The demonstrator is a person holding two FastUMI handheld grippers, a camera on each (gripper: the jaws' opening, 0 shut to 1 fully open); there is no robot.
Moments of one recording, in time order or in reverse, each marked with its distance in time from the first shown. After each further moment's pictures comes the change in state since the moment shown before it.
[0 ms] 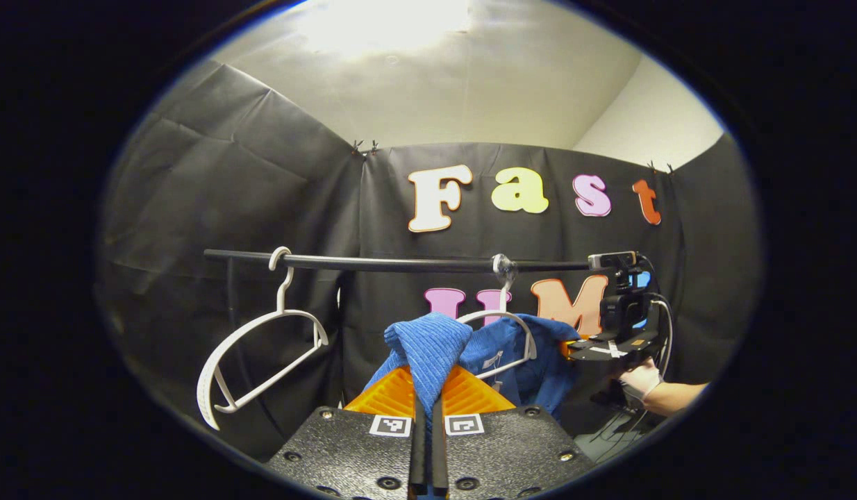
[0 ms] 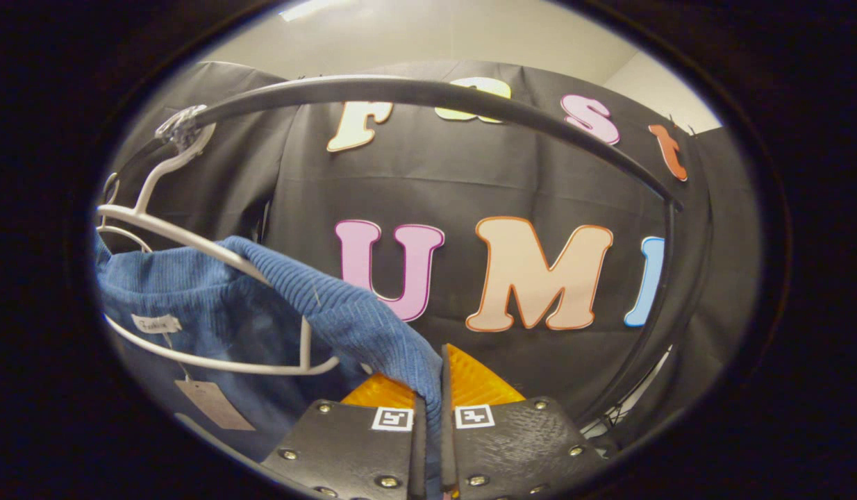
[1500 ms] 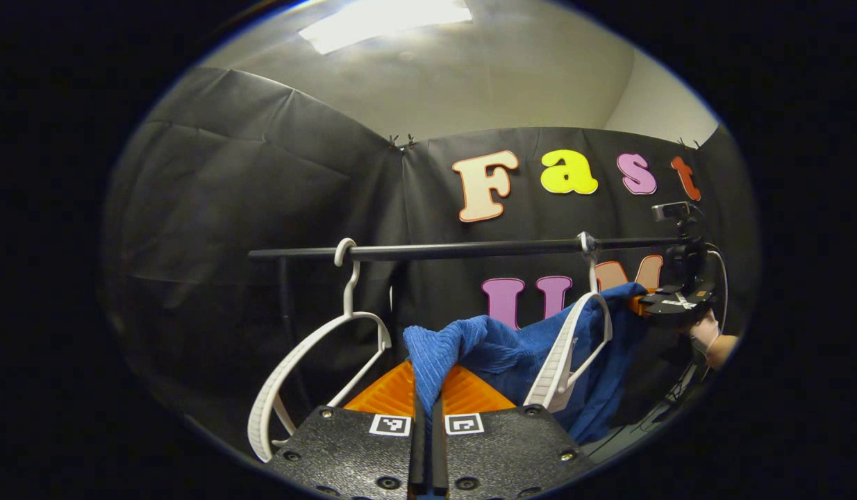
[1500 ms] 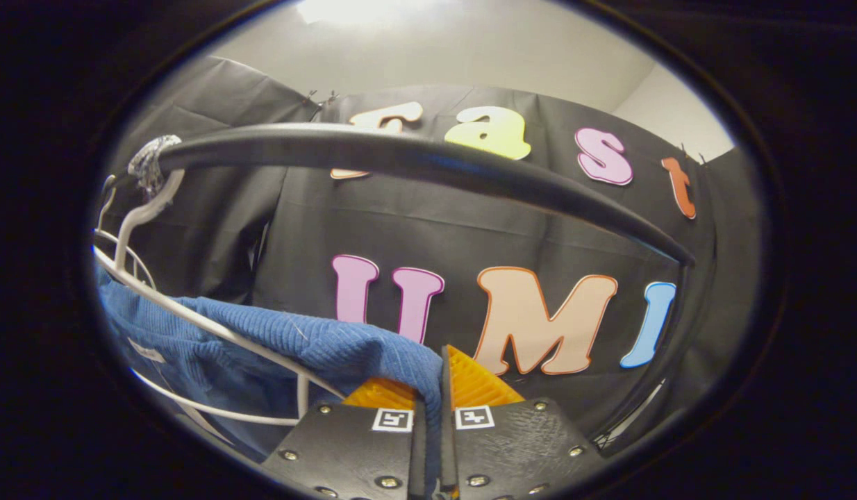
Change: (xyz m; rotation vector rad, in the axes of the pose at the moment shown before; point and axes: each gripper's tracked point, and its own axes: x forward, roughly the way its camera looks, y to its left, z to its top) left arm 0.030 0.085 -0.027 0.096 0.022 0.169; right arm 0.034 0.001 0.042 -0.062 -0.102 -0.011
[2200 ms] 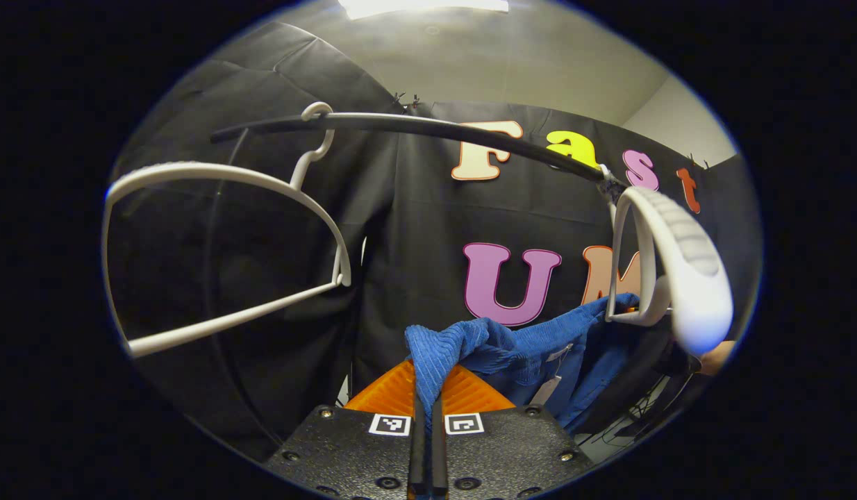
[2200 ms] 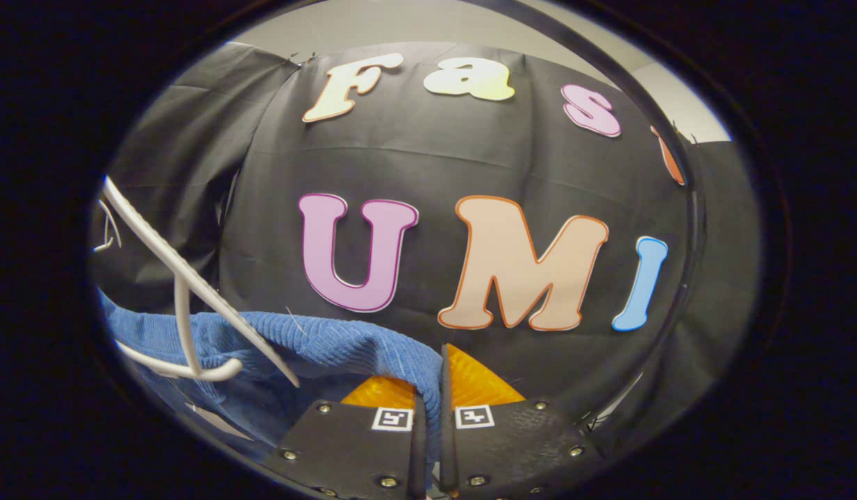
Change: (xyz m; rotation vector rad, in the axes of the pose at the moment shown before) left arm 0.044 -0.027 -0.110 -0.153 0.126 -0.085; right arm 0.015 -0.031 -0.097 -0.010 0.179 -0.099
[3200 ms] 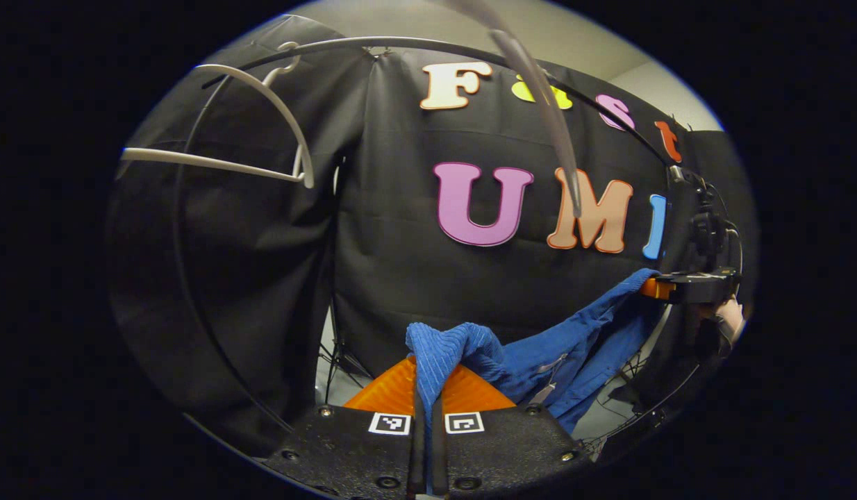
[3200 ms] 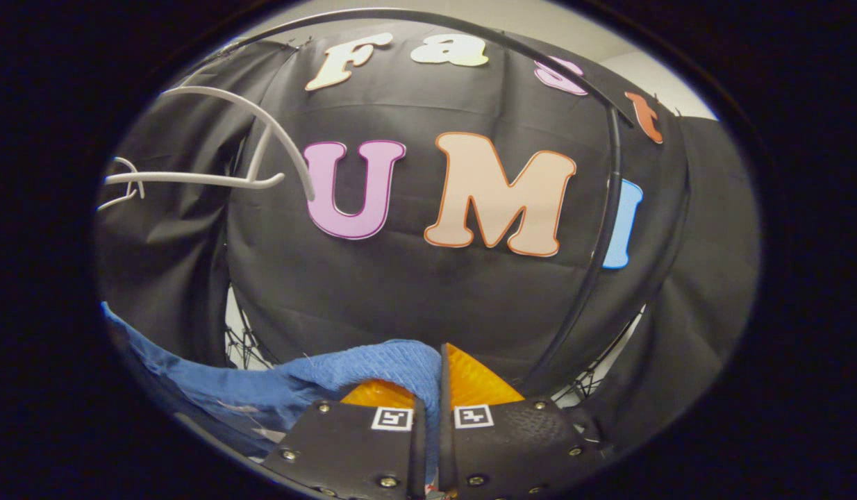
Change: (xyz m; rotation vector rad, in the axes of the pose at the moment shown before) left arm -0.039 -0.063 -0.120 0.058 0.253 -0.119; right arm -0.108 -0.021 -0.110 0.024 0.158 0.032
